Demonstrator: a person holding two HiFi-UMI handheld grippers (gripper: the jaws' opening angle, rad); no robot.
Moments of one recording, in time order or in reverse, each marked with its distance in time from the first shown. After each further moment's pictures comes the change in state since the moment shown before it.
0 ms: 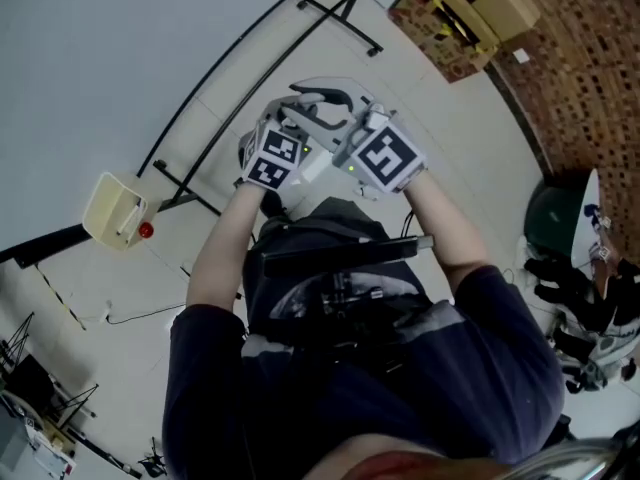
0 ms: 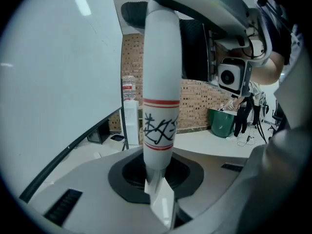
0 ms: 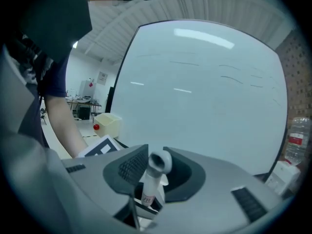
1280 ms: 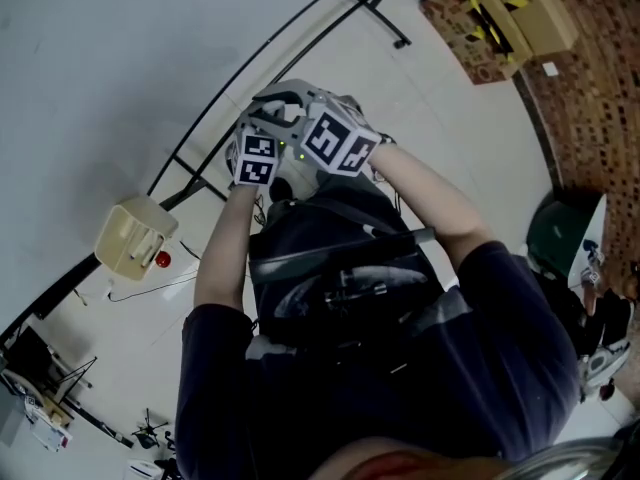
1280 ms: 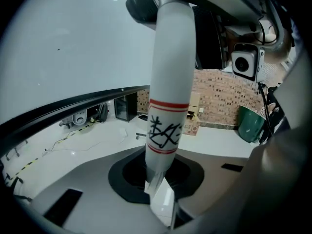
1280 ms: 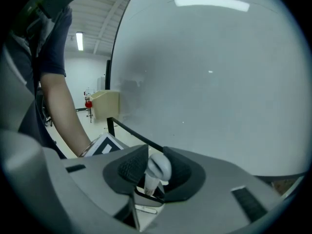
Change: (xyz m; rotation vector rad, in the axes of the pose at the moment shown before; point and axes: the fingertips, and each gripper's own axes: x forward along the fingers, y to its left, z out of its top) left arm 0.018 0.134 -0.135 -0.247 0.131 0.261; right arm 0.159 0.003 -0.089 -0.025 0.177 0.285
